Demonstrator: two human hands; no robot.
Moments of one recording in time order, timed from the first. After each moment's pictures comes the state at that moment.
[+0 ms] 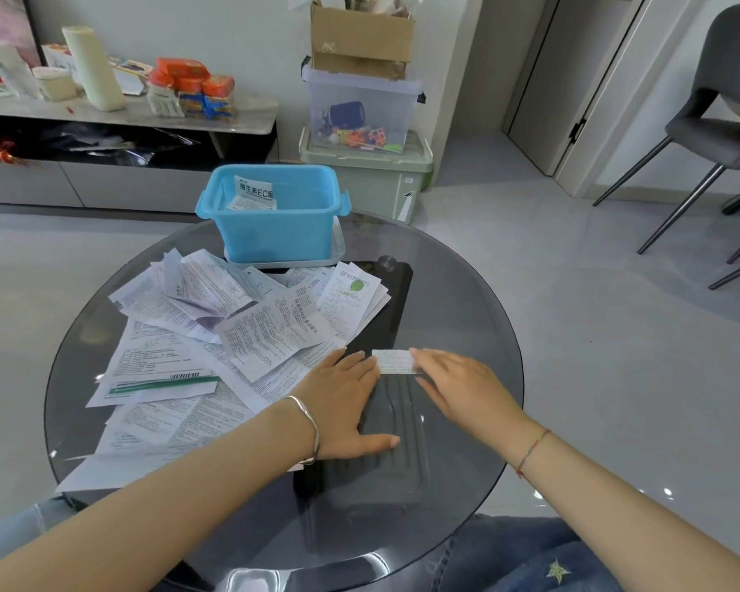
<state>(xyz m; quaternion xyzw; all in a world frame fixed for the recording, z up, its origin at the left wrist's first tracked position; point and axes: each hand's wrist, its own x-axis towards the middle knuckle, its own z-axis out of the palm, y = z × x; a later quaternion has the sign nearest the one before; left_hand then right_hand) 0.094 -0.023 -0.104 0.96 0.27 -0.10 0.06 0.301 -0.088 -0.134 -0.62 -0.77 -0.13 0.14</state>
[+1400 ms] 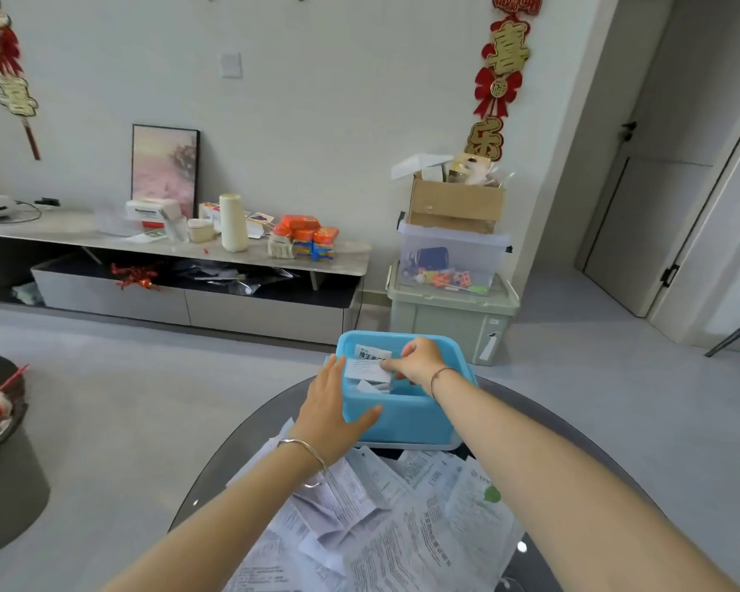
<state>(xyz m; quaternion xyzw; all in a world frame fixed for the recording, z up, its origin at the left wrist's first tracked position) 0.009 0.194 -0.064 0.77 0.49 0.31 0.26 0.178 0.252 -0.032 -0.73 -0.50 0.32 0.34</state>
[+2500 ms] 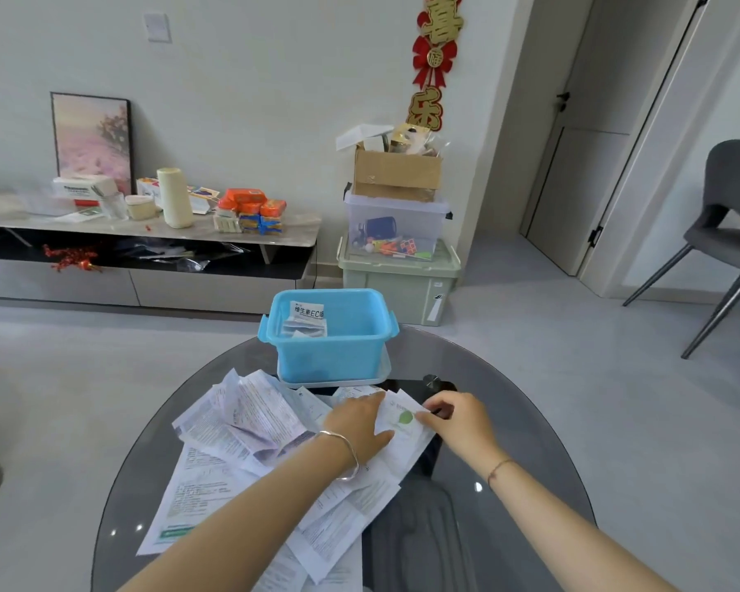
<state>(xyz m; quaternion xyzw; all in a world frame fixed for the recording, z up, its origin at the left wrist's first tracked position) 0.103 0.106 -0.084 0.87 0.46 0.02 0.17 0.275 0.053 -0.098 -0.74 -0.53 0.19 0.36</state>
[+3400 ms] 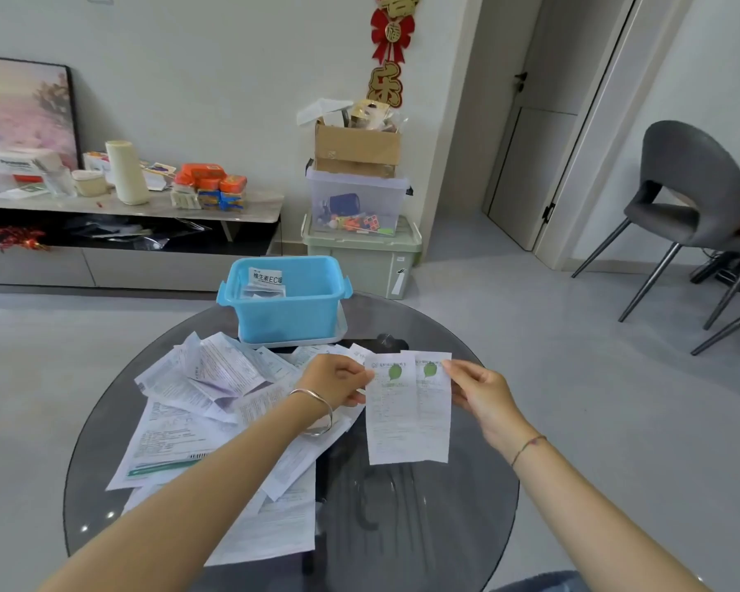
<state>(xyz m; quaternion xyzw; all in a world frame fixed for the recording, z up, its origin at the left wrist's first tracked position) 0.116 0.061 -0.067 0.67 0.45 0.27 0.52 0.305 -0.046 -0.059 -0.64 -0.28 0.39 0.61</state>
